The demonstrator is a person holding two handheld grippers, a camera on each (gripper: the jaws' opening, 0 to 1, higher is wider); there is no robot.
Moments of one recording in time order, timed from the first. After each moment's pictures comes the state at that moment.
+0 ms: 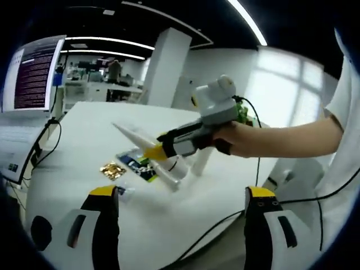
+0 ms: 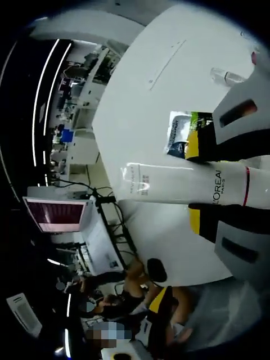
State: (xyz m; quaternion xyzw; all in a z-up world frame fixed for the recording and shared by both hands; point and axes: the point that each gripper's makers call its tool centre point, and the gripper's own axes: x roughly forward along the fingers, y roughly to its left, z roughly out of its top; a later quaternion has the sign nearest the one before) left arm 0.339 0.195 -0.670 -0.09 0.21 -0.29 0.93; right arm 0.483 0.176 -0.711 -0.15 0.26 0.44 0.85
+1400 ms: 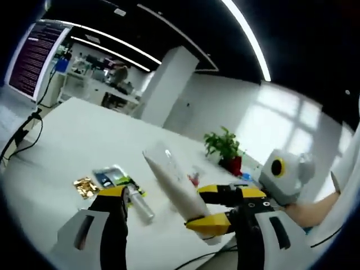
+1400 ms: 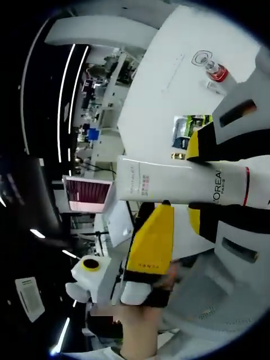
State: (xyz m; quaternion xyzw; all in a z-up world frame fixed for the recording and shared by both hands) left arm 0.396 0.166 -0.627 -0.23 0.16 -0.30 0.91; right arm 0.379 0.136 -0.655 -0.13 0.16 0.46 0.87
